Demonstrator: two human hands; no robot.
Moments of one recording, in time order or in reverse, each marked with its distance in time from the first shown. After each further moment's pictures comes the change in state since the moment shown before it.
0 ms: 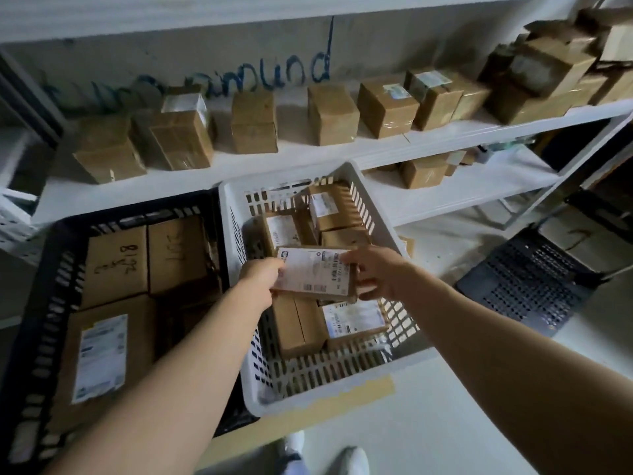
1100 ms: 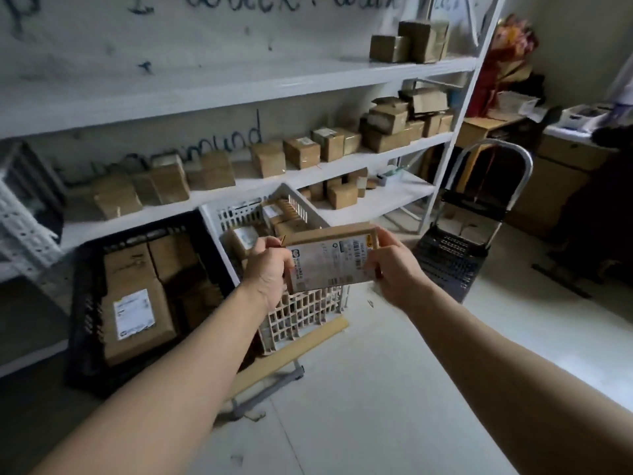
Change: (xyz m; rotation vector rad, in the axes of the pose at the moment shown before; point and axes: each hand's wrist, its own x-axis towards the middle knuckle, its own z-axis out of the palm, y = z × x) left_hand -0.294 -0.125 -0.076 -0.304 -0.446 0.520; right_hand -0.319 0.198 0.032 0.531 0.265 -0.673
